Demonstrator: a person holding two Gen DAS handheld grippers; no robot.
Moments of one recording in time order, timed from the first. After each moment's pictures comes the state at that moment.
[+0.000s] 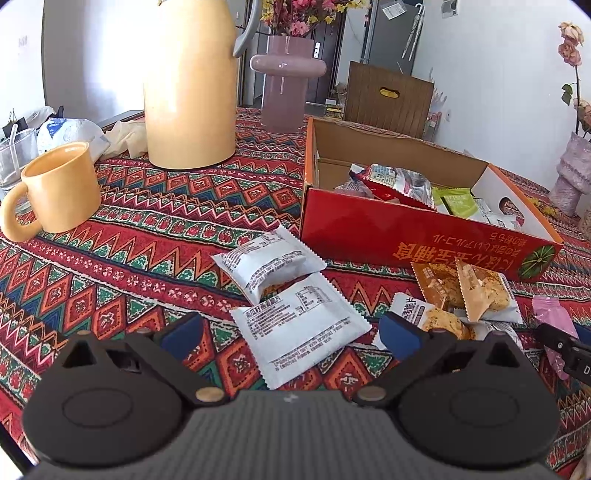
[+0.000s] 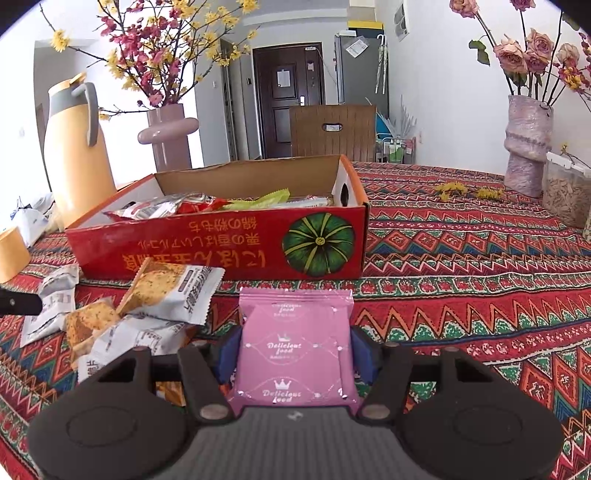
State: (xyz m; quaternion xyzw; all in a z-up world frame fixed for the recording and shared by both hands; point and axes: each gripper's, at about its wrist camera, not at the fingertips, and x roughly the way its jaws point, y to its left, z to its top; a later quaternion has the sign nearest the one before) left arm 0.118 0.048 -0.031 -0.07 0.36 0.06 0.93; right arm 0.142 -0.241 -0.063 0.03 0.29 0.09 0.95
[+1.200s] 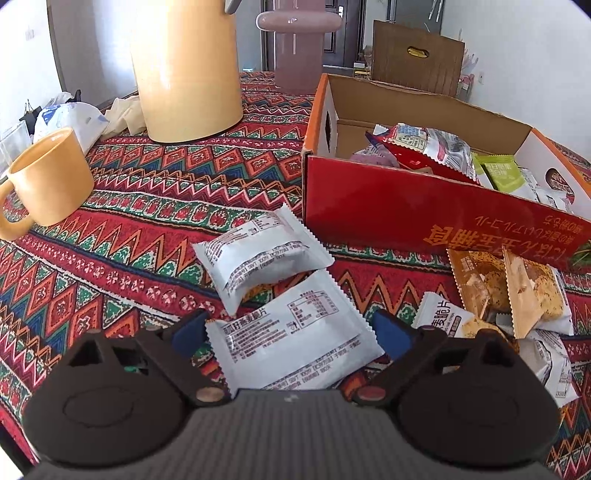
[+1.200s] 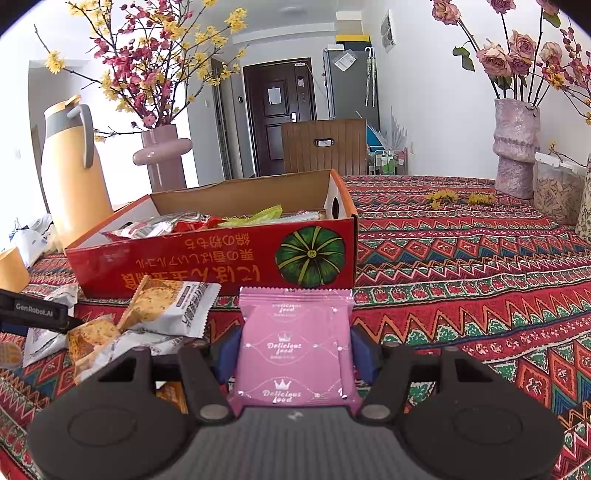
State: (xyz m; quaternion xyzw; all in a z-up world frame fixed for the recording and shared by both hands) left arm 0.158 0.032 -0.051 -0.04 0.41 0.11 0.90; right arm 0.135 -0.244 -0.062 0.05 0.27 0.08 0.96
